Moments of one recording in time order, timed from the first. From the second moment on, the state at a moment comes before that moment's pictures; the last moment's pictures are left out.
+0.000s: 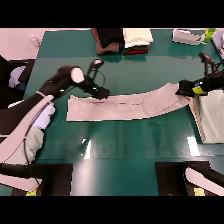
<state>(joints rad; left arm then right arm) -0.55 -1.61 1.44 1.22 -0.97 -1.56 -0.14 -1.11 1.17 -1.20 1.30 1.53</state>
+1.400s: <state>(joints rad) -0.26 -1.39 1.57 1.48 -1.17 -1.57 0.65 -1.54 1.84 -1.17 1.22 1.67</state>
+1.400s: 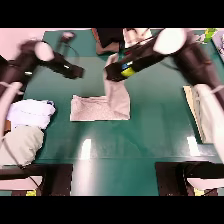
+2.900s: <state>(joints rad) -0.12 -1.10 1.56 1.43 -1.27 -1.52 0.46 -1.63 1.29 -1.18 0.99 1.94</state>
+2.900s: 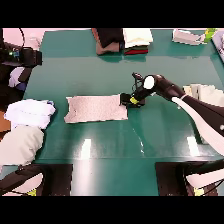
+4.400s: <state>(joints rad) -0.38 -1.10 1.56 1.33 -1.20 -1.51 -0.53 -1.42 1.65 -1.33 1.24 1.80</state>
